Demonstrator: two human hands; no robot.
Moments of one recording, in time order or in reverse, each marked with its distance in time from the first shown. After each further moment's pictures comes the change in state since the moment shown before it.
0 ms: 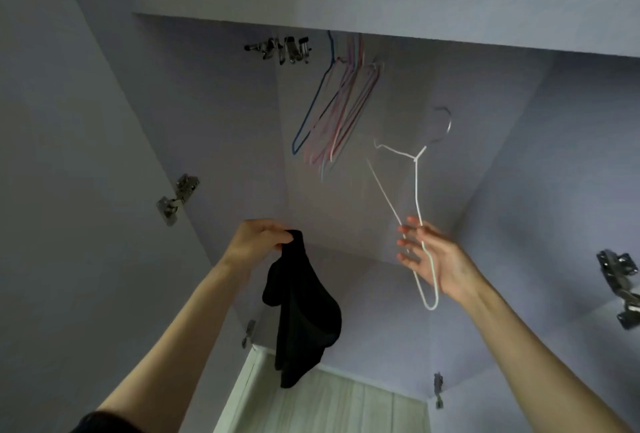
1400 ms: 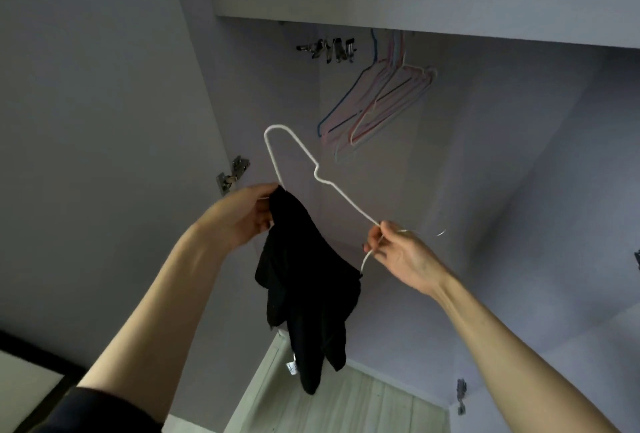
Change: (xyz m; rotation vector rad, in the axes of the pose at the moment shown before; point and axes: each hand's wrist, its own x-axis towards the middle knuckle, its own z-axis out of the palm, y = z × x) left_hand -0.054 0.012 -0.065 -0.398 -0.066 -0.119; right_hand -0.026 0.058 0.079 -0.118 -0.309 0.009
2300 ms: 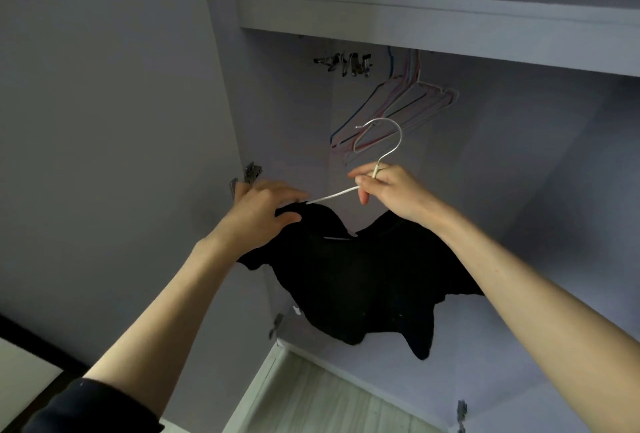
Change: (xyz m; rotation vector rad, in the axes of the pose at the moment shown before) left_hand -0.005 0.000 -0.013 1.261 0.198 0.746; right_hand 0.023 -0.097 0.086 -1.269 -0.046 -0.286
